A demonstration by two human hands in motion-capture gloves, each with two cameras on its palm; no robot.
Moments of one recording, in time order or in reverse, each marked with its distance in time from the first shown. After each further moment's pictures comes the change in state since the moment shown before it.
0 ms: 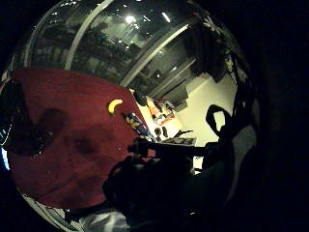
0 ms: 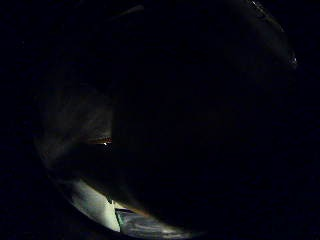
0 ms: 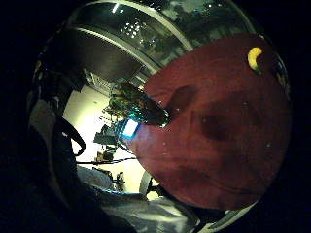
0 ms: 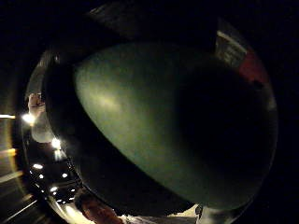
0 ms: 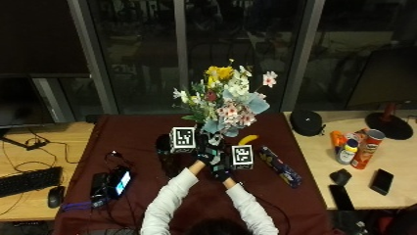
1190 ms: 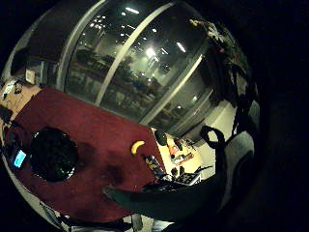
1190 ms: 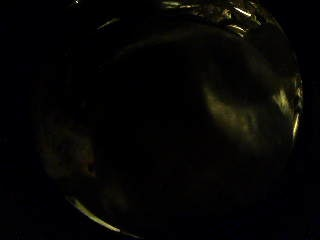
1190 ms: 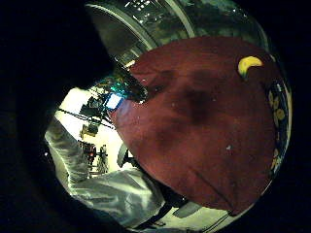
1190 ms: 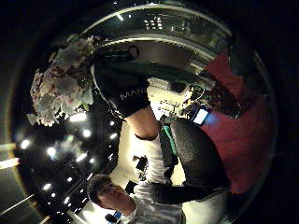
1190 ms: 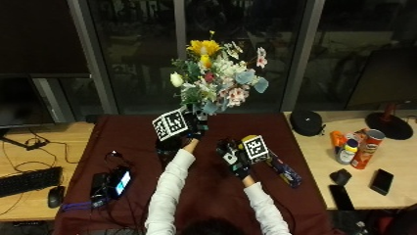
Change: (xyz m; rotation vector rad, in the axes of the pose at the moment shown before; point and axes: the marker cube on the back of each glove) left arm 0.018 -0.081 -0.069 0.403 -0.464 -0.079; right arm 0.022 0.001 -0.065 -0.286 0.142 0.110
